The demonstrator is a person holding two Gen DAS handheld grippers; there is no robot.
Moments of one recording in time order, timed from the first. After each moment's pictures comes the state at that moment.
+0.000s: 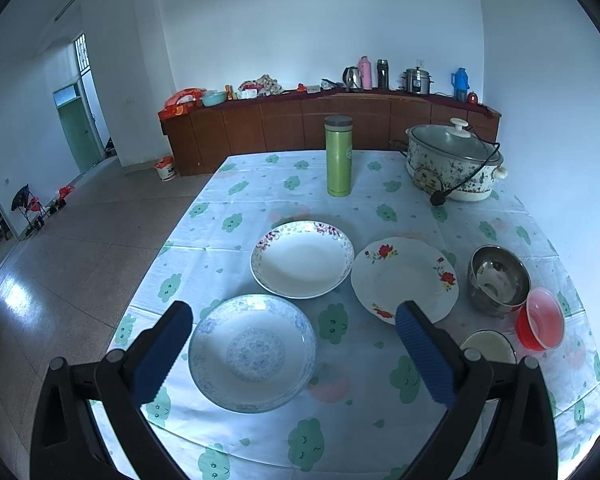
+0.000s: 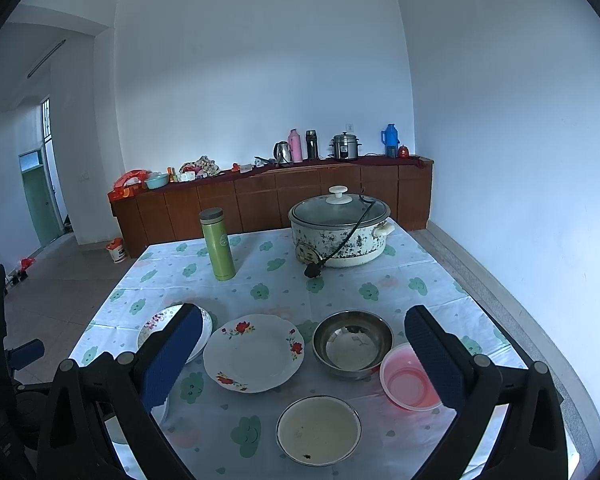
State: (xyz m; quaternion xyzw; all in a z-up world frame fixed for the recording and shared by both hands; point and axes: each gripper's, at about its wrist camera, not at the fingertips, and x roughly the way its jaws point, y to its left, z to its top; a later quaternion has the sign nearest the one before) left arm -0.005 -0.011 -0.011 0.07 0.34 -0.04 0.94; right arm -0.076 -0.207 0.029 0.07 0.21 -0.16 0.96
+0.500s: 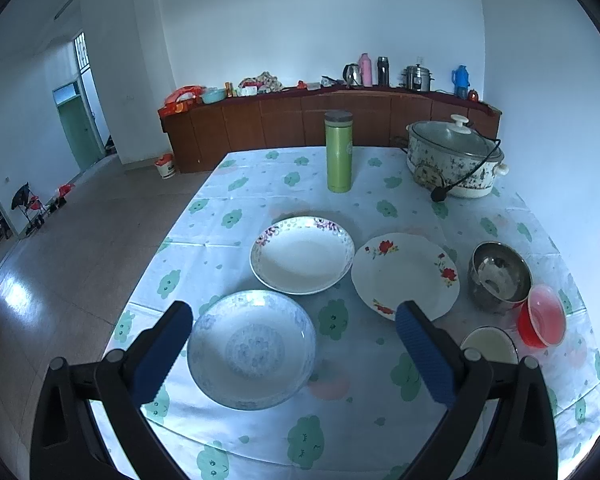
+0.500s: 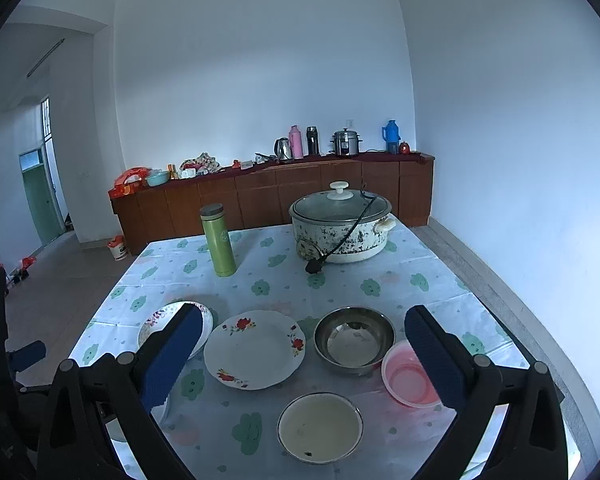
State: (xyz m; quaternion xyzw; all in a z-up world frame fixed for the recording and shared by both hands) left arm -0.002 -0.012 -0.015 0.07 0.35 -0.04 0.93; right arm -0.074 -0.207 0.024 0.07 0.22 -0.16 0.96
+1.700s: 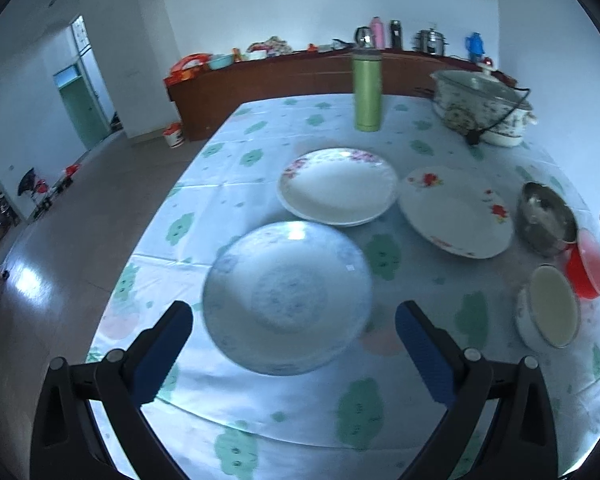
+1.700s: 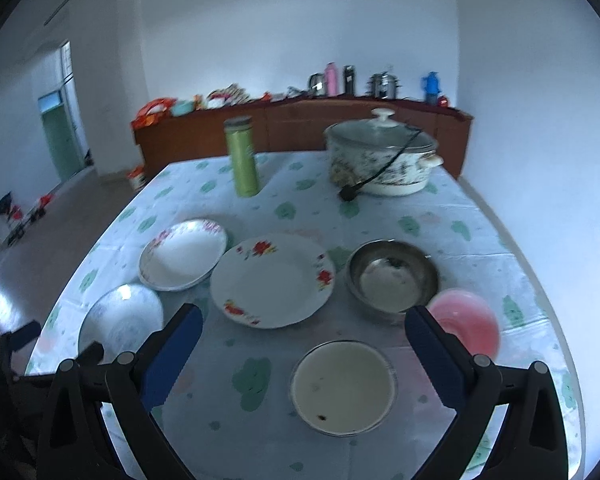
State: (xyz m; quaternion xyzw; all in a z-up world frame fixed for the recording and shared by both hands) left arm 0.010 0.036 -0.095 0.09 0.41 -0.01 0.91; right arm -0.025 -0.197 -0.043 0.05 0.34 -0.09 0.93
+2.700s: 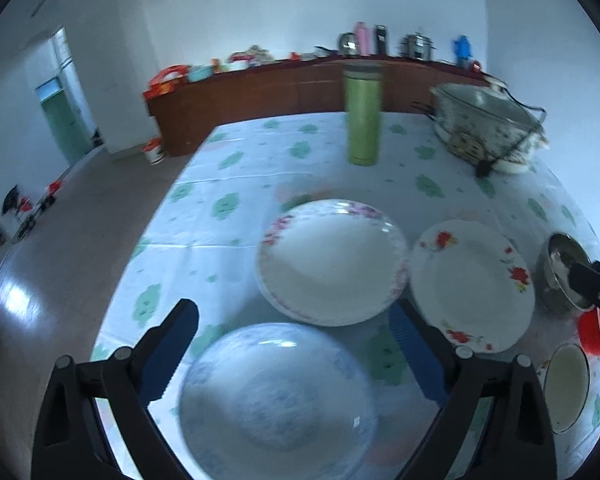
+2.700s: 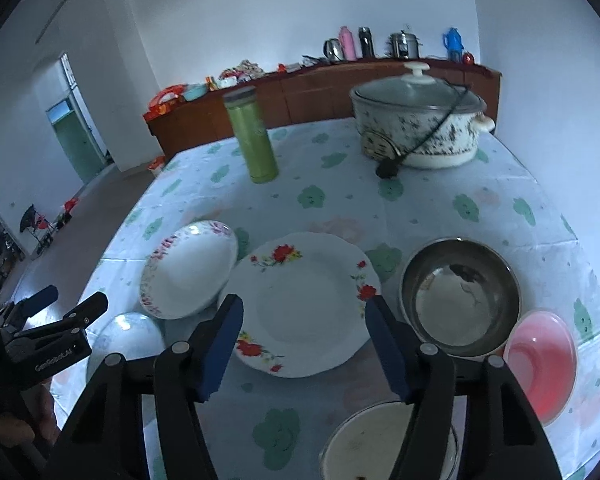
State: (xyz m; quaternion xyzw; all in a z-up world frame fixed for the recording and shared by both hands) left arm 0.122 0.007 -0.089 0.10 0.40 -0.06 0.91; right arm 0.073 -0.226 -0.083 0.13 0.39 -0.04 0.91
